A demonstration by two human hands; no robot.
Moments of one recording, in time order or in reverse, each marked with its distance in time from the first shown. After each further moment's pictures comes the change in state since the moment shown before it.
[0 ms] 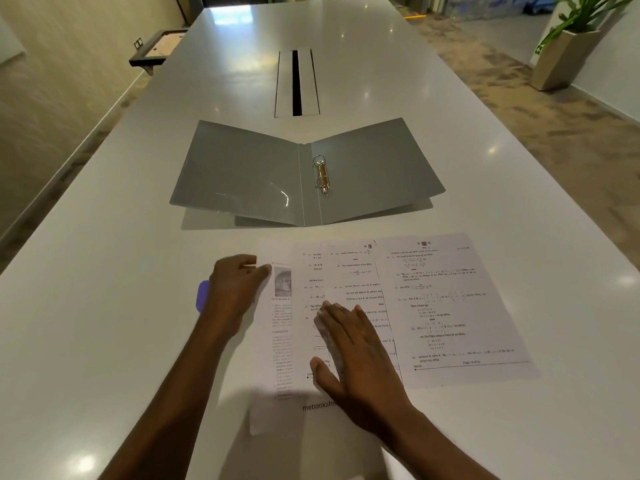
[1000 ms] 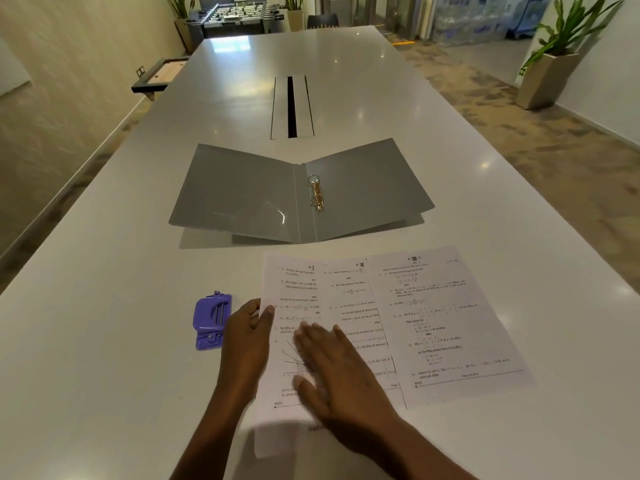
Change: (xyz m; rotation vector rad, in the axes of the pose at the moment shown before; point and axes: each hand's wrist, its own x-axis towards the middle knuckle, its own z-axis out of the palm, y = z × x) left_hand -0.051 -0.035 0.027 -0.106 0.017 0.167; right_hand 0.006 -0.022 -0.013 0.043 -0.151 -0.014
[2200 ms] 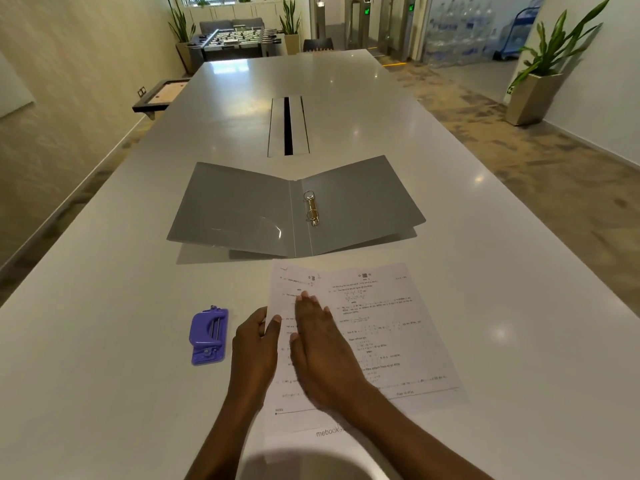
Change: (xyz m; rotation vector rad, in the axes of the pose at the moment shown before) left_hand 0.004 -0.002 0.020 -0.013 -0.011 0.012; right_hand 0.062 0.012 0.014 0.027 0.132 0.112
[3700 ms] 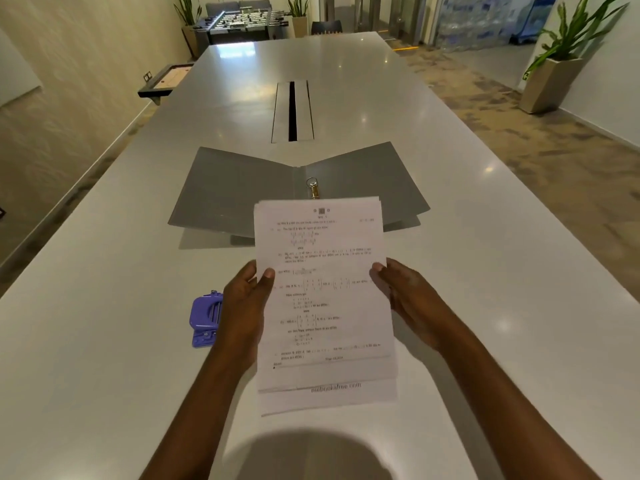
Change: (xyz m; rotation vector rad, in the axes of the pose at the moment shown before) left_hand 0.007 0.047 -0.018 -0.350 -0.100 0.052; right_hand 0.005 0.076 -0.130 1.066 -0.076 0.296
